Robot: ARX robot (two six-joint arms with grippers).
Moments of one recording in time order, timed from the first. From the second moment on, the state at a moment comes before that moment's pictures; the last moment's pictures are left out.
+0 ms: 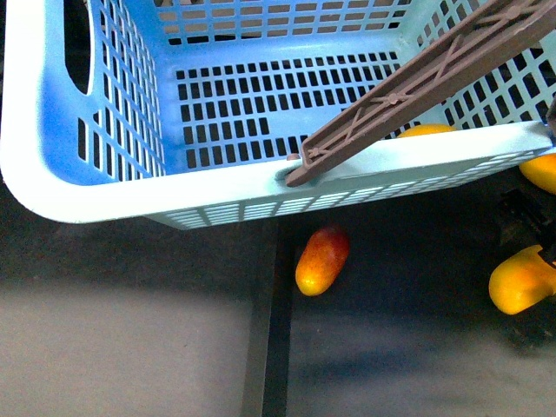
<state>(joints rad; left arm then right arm) -0.68 1.72 1.48 -0.31 0.20 -0.78 -0.10 2.45 1.21 -0.02 0.13 0.96</state>
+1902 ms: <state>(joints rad) -0.68 1.72 1.48 -0.31 0.20 -0.78 0.33 1.42 0.88 0.34 0.16 0.72</state>
